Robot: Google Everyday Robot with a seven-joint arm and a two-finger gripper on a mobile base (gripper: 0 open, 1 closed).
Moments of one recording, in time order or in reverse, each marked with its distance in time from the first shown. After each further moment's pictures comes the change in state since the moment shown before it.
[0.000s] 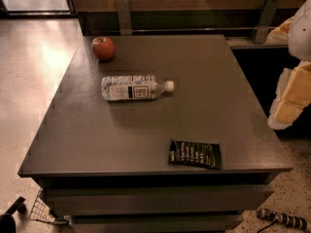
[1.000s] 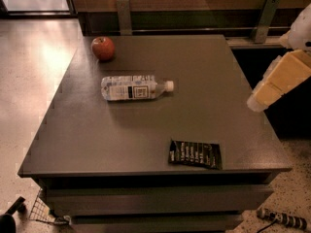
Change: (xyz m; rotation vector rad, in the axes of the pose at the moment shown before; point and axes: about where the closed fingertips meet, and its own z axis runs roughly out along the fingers) arm -0.001 -0.021 0.011 -0.023 -0.120 0.346
